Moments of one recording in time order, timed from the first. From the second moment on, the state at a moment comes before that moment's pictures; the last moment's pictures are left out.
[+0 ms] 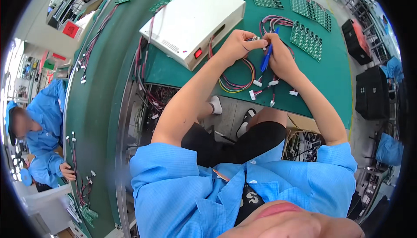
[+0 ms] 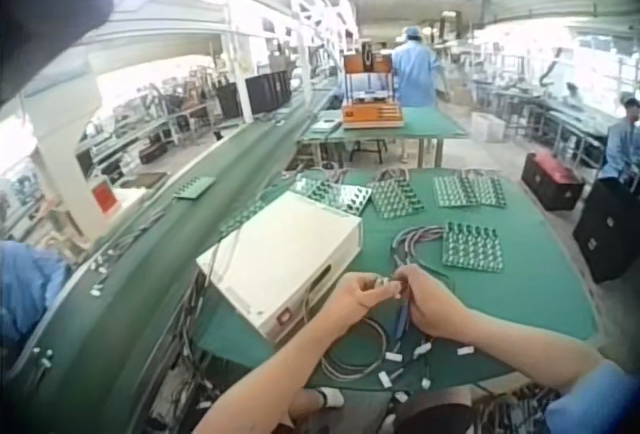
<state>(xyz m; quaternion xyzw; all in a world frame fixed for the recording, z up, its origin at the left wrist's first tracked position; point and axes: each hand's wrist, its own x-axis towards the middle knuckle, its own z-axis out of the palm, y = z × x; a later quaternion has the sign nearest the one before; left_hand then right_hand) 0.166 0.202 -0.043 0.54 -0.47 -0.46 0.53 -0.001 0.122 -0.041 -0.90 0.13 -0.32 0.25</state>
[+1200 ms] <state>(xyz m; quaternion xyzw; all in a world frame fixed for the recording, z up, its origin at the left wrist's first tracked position) 0.170 0.195 -0.063 0.50 -0.49 -0.44 0.56 -0.004 0.077 -0.036 -0.84 0.12 -0.12 0.51</state>
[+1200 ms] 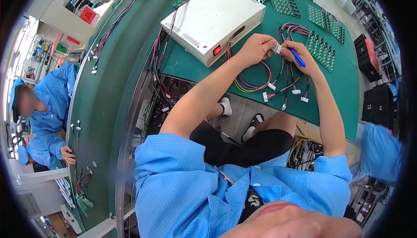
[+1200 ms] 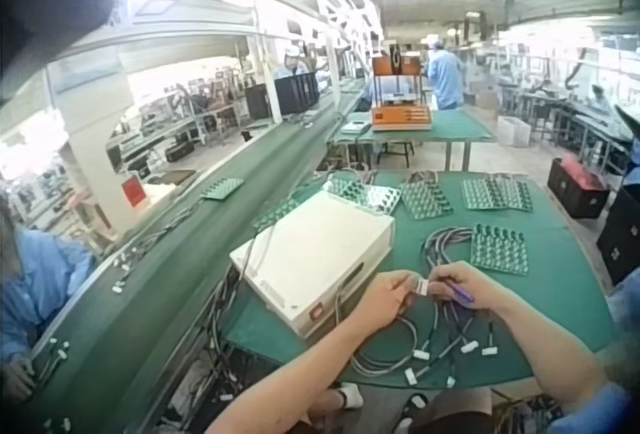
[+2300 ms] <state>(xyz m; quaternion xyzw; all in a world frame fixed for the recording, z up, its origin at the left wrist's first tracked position) 0.170 0.197 -0.072 0.52 -0.61 -0.20 0.56 -0.048 -0.028 -0.036 -0.82 0.28 -0.30 0.41</state>
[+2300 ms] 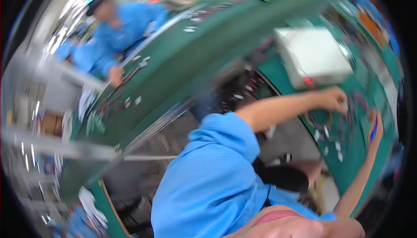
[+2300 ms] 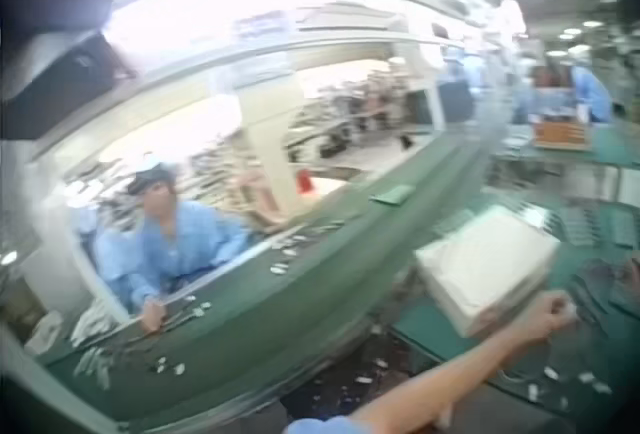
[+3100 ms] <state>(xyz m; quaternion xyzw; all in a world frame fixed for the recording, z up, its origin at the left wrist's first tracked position) 0.161 0.202 -0.051 0.51 -0.50 -0.44 0.55 -0.159 -0.050 -0.058 -0.87 0.26 -0.36 0.24</state>
